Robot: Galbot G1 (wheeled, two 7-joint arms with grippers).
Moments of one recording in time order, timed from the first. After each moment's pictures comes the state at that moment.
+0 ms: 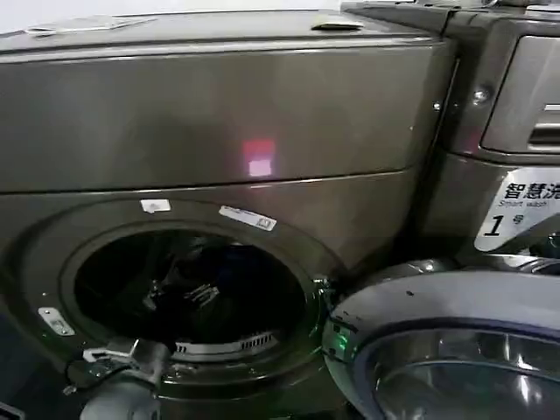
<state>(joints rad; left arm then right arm) 1.27 -1.44 -0.56 -2.16 -0.12 0.26 0.15 -1.78 1.03 2.57 2.07 1.04 -0.08 -0.13</state>
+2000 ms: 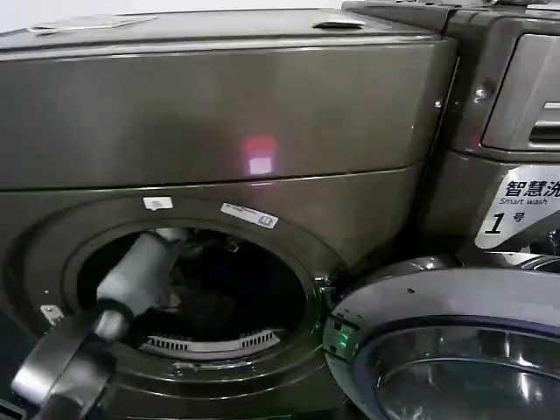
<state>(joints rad) -0.04 -1.27 0.18 -0.53 0.16 0.08 0.82 -1.80 1.02 2.61 2.03 1.02 -0.09 -0.12</state>
